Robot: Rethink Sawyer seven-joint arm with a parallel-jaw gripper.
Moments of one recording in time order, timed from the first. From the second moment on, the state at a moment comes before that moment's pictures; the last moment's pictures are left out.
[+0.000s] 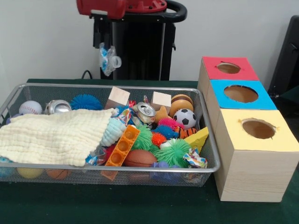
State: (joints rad) arm -0.65 -1.09 0.18 2.17 -0.23 0.27 1.59
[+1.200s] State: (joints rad) arm -0.11 -1.17 0.00 2.18 -0.07 0.40 1.67
